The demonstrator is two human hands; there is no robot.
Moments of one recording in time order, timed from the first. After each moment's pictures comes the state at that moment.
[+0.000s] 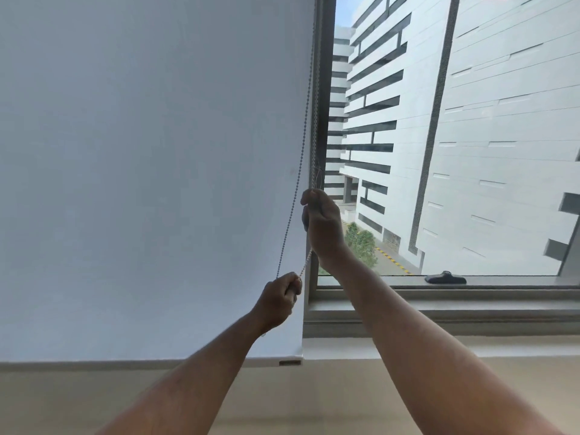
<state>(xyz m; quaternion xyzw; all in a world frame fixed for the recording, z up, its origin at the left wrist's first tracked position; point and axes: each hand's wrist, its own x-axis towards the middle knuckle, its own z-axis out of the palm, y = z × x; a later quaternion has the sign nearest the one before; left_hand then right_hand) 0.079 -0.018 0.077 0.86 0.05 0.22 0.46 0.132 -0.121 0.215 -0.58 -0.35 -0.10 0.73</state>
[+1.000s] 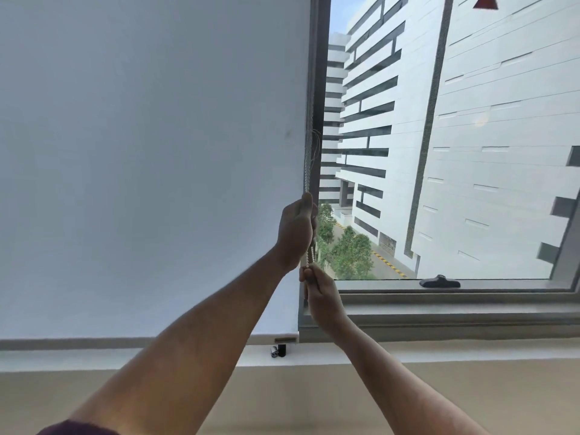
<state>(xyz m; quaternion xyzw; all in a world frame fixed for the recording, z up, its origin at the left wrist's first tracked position) 0.096 -0.074 0.224 0.70 -0.04 0.36 0.62 0.144 -0.140 0.086 -0.65 -0.34 -0.06 0.68</state>
